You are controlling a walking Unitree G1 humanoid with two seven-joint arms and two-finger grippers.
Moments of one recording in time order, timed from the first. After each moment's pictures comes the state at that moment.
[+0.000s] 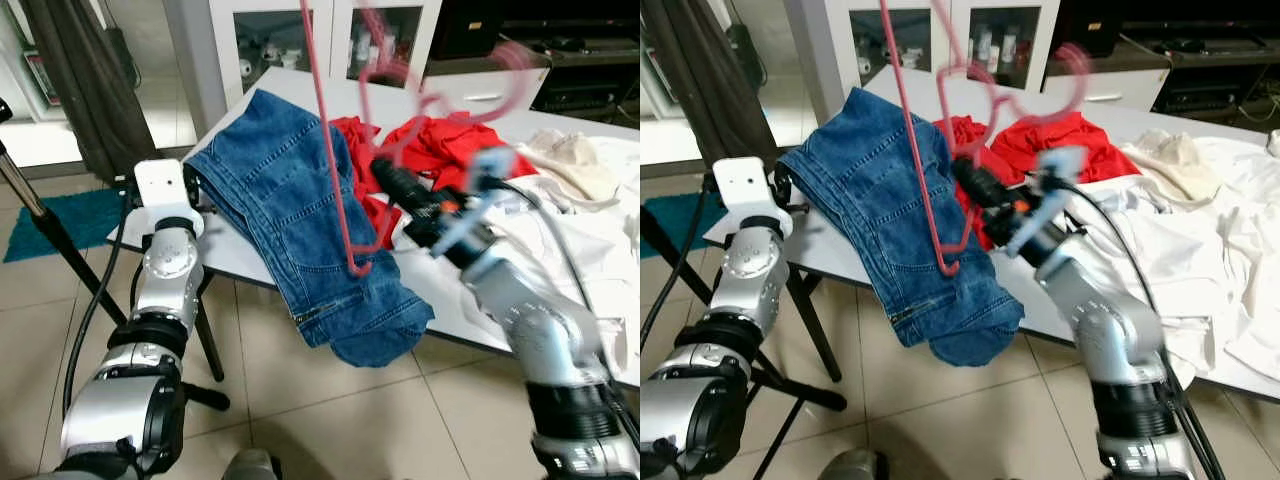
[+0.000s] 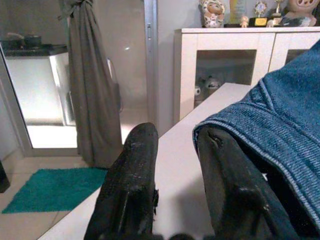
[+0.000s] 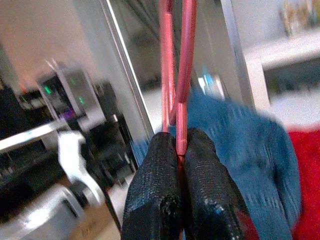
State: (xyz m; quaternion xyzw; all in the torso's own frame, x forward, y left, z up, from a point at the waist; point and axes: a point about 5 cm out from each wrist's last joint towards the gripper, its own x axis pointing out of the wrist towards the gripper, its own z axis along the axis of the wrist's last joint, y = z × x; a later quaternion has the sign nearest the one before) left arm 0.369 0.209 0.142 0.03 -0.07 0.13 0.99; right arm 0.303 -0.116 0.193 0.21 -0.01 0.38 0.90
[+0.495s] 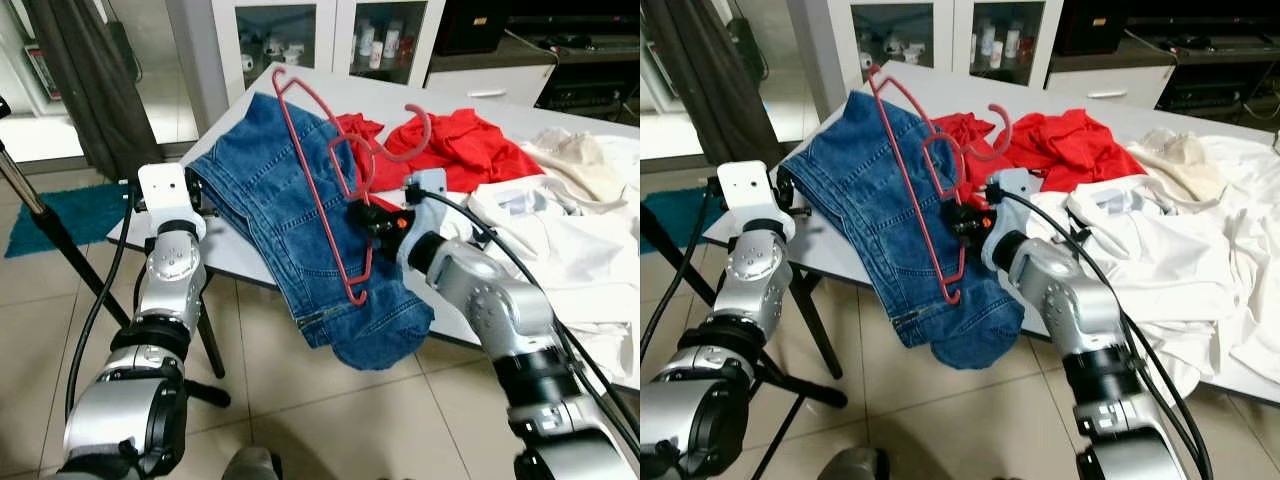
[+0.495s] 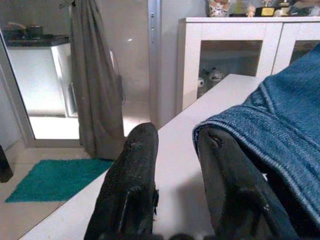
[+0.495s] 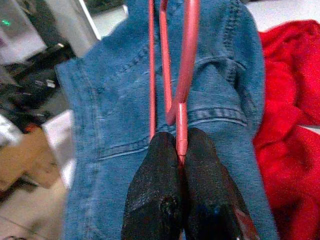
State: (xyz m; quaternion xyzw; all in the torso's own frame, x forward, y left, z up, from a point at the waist) left arm 0.368 0.205 0.137 0.03 -0.06 0.13 0.99; right arm 0.335 -0.102 0.154 0.12 0.12 0.30 0.94
